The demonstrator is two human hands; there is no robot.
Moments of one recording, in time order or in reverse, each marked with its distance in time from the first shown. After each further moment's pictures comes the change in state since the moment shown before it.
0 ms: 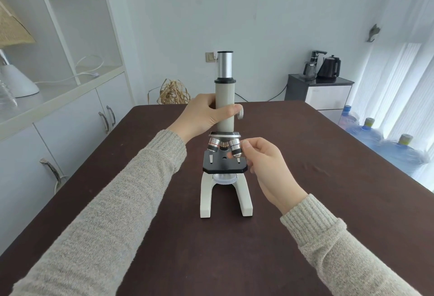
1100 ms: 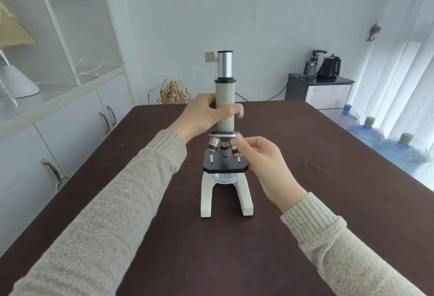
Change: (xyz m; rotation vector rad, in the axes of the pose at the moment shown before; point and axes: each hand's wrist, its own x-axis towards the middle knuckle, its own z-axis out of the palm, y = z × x) left_hand -0.001 0.001 0.000 -0.015 0.003 0.009; right_hand -0.002 -0.004 0.003 -0.024 0.014 0.009
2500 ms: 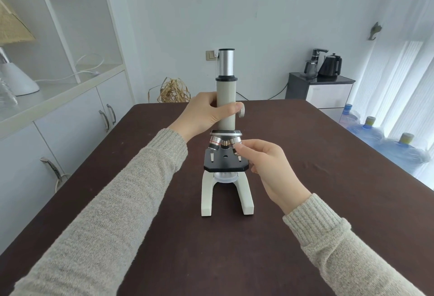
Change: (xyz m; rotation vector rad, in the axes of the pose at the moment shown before) left_hand 0.001 -0.002 0.000 0.003 -0.006 -0.006; right_hand -0.002 0.000 -0.005 -0.021 -0.013 0.023
